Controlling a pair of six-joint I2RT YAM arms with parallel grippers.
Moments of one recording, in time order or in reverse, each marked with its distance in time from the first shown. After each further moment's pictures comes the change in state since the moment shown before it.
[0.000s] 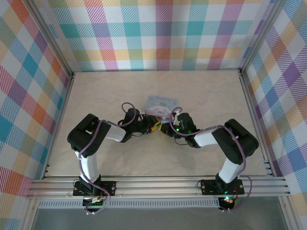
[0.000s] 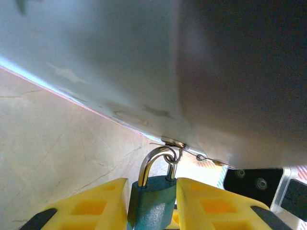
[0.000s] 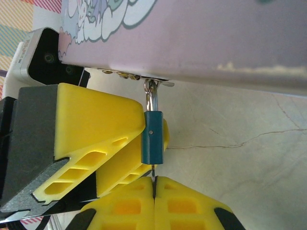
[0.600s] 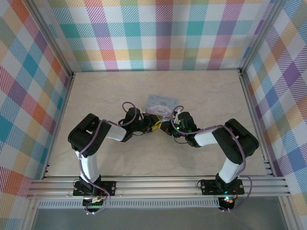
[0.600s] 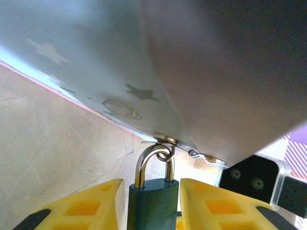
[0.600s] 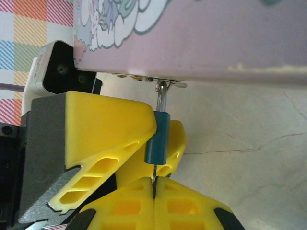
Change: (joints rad) left arm -0.005 0.005 0.016 0.000 -0.006 -0.019; right arm -0.008 0.000 0.009 0.031 -0.020 0.099
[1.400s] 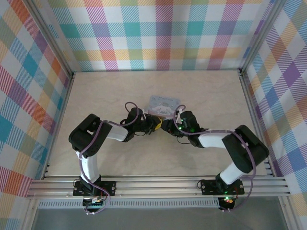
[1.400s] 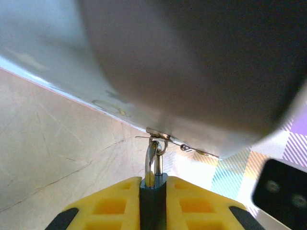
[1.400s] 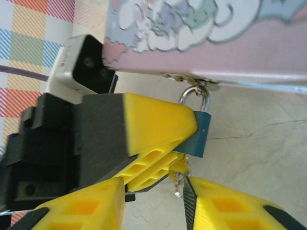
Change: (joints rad) left arm -0.029 -0.005 0.021 -0.031 0.000 -0.003; right arm -0.010 -0.196 -0.011 -0.223 0.056 -0.159
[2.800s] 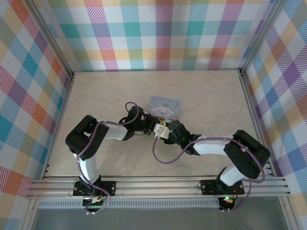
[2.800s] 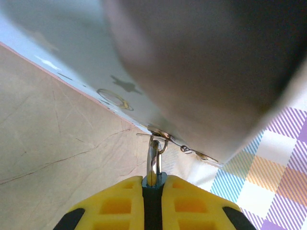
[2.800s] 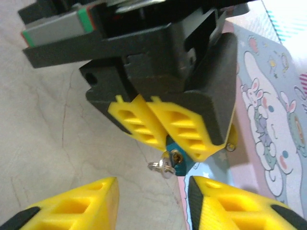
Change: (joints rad) left arm -0.001 -0.047 0.026 -0.140 0.000 -0.027; right arm 0.245 0.005 0.004 -0.079 0.509 -1.554
